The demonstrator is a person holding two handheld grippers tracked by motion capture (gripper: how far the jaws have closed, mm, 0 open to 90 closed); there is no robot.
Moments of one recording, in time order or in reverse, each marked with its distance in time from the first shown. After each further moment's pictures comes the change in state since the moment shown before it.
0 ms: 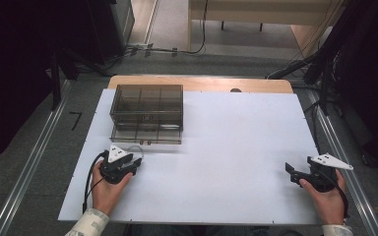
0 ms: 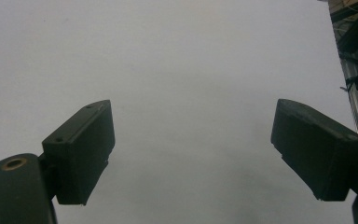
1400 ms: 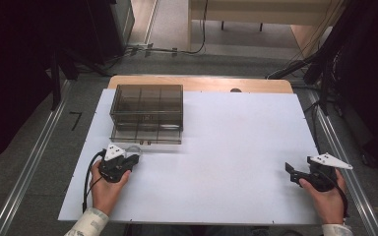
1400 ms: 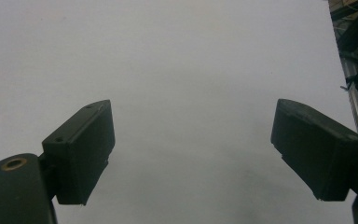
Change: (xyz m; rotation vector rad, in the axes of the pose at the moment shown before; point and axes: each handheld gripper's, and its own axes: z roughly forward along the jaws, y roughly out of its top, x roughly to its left) left arm 0.002 0.005 -0.007 -0.026 -0.045 -0.062; right arm 0.000 0.000 0.001 0.005 -0.004 -0.002
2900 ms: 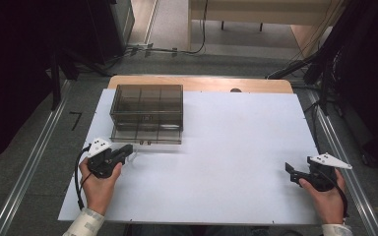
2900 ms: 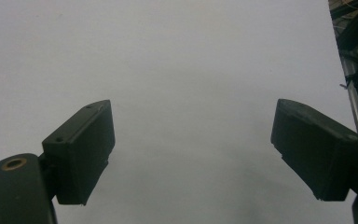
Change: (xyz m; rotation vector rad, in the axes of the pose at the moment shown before) left arm 0.005 0.023 -0.033 -0.161 -0.009 -0.074; right arm 0.000 0.000 0.001 0.006 -0.005 -0.001
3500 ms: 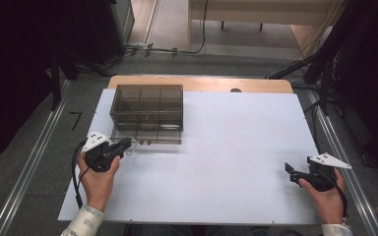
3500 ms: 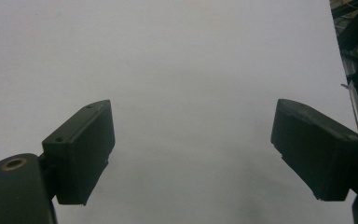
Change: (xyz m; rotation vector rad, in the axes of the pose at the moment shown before) left arm 0.002 0.017 -0.002 -0.038 0.005 -0.017; right arm 0.000 0.000 0.001 0.002 0.000 -0.004
